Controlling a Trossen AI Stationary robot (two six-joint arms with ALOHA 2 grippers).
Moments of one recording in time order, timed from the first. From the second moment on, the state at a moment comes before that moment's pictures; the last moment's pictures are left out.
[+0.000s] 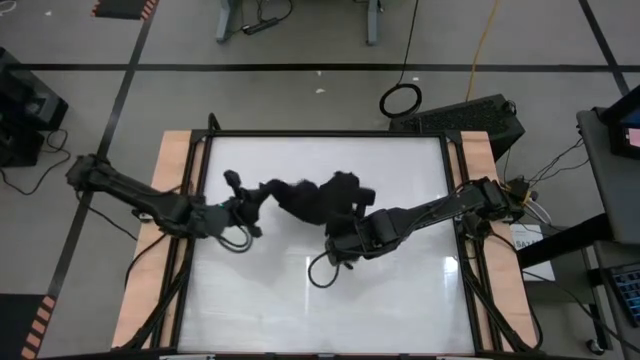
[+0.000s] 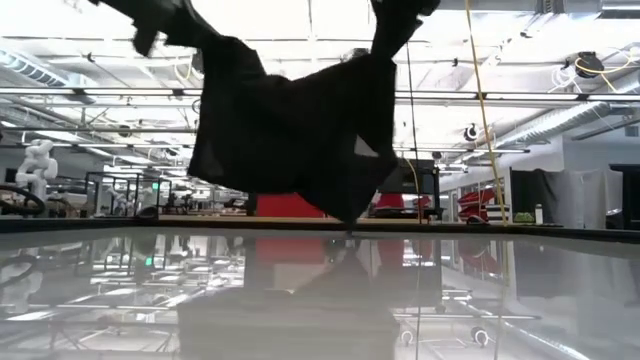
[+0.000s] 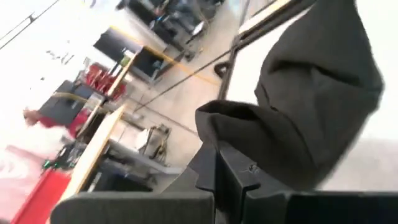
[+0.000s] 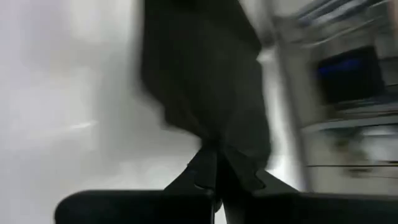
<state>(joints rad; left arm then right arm) -0.37 0.99 0.69 -0.12 -0.94 0.48 0.31 1.89 1.77 -1.21 0.63 0.38</state>
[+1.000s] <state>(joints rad) -0.66 1.64 0.54 0.23 -0.44 -0.02 0.41 1.91 1.38 -0.57 0.55 0.31</state>
